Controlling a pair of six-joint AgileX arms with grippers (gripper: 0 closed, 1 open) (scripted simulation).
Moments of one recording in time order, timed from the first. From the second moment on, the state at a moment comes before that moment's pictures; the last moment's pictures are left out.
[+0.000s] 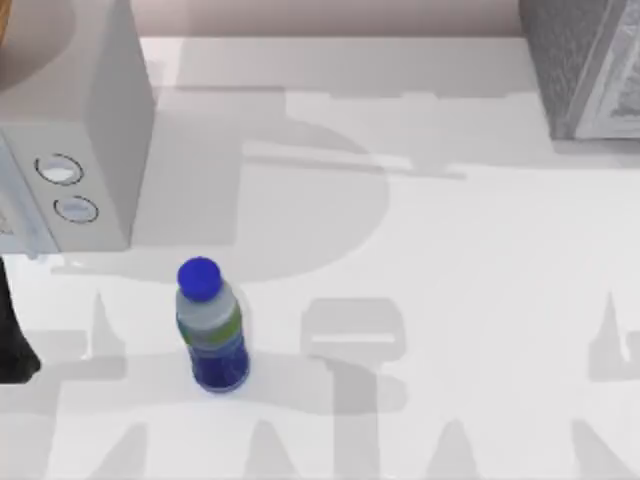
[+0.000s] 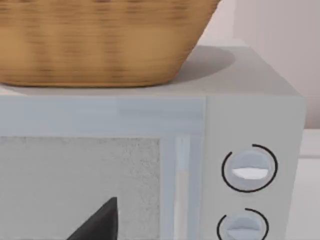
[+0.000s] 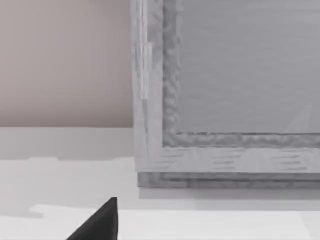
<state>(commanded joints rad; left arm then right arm) 0.00 0.00 0.00 0.00 0.00 0.00 0.00 0.00 0.00 0.00 0.00 0.00</state>
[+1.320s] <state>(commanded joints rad) -0.14 0.90 -0.04 0.66 0.41 0.15 0.00 0.00 0.00 0.00 0.00 0.00</state>
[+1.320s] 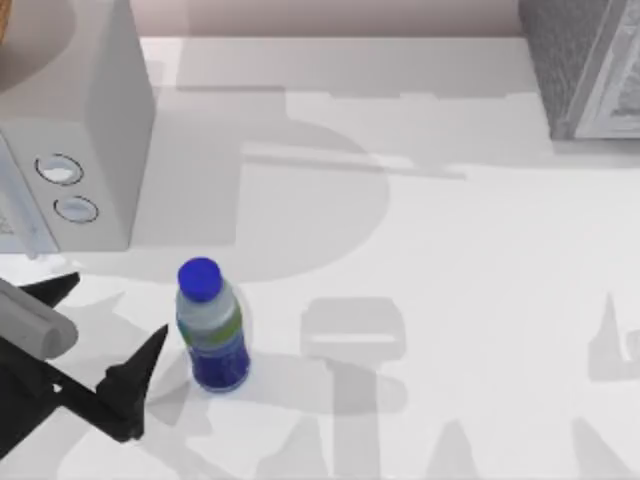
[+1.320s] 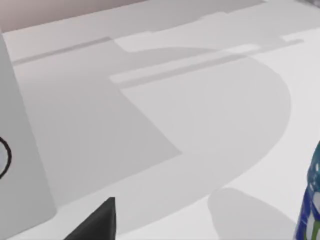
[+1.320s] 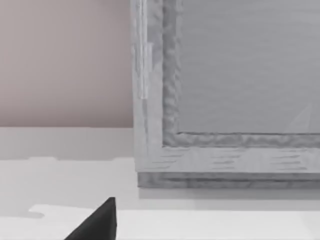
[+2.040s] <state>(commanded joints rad) -0.20 1.27 -0.05 0.95 0.58 0.20 0.00 0.00 0.00 0.00 0.00 0.00</state>
